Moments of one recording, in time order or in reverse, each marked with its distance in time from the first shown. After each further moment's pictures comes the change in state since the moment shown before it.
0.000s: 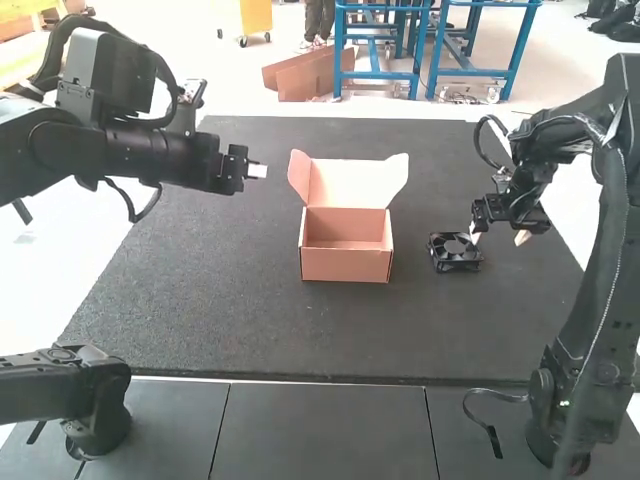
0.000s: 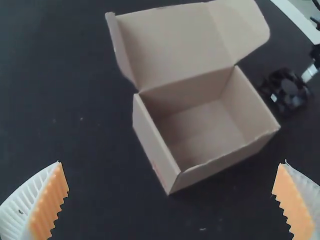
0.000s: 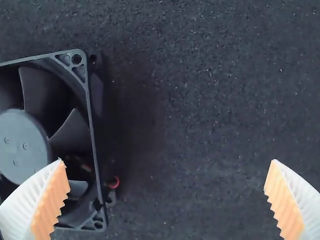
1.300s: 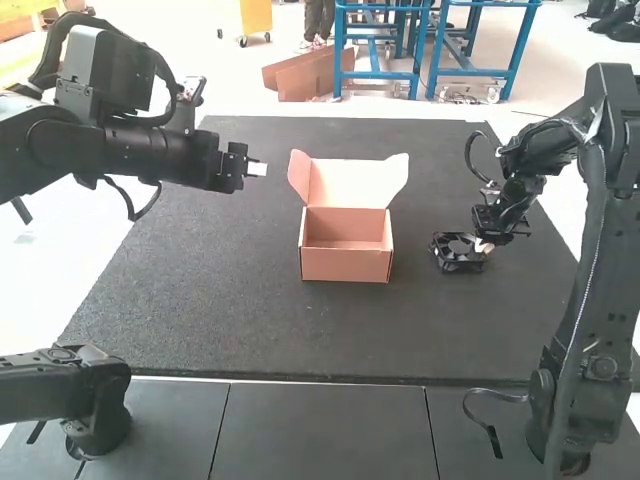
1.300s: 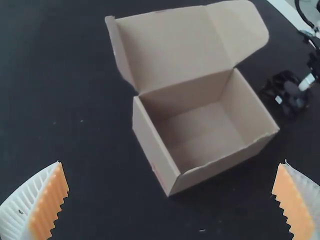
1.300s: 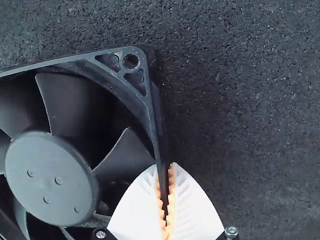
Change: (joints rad) left arm 0.000 0.000 0.006 -0.004 0.000 0.000; right arm 0.010 0.102 0.016 0.003 -0.111 0.006
